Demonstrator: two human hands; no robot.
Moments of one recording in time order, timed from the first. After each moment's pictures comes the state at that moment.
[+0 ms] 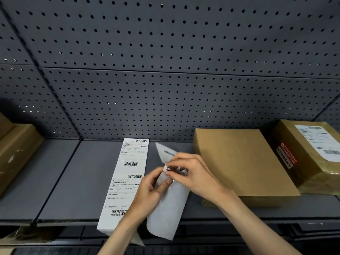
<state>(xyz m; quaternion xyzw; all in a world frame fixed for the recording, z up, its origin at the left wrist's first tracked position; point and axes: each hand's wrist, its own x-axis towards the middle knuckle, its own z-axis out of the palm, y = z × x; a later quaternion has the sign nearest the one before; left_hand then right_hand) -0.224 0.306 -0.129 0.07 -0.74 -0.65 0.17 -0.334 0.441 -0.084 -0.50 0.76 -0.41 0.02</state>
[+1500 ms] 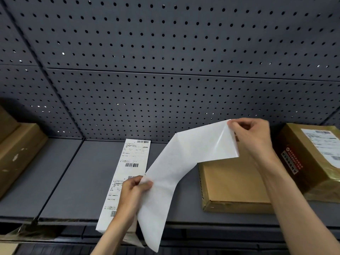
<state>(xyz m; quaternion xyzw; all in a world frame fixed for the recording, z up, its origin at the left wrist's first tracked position) -0.207 0.285 -0.128 0.30 -0.59 -0.74 0.13 -0.412 0.503 0.001 -0.12 0.80 -0.59 -0.02</state>
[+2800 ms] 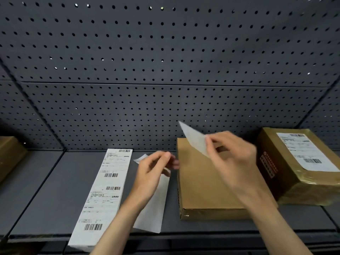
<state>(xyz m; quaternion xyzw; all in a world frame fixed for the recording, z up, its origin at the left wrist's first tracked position) -0.286 0.362 -0.049 0.14 -0.70 -0.67 0.19 -0.380 0.543 -0.003 -0.41 0.76 -0.39 -0.32</state>
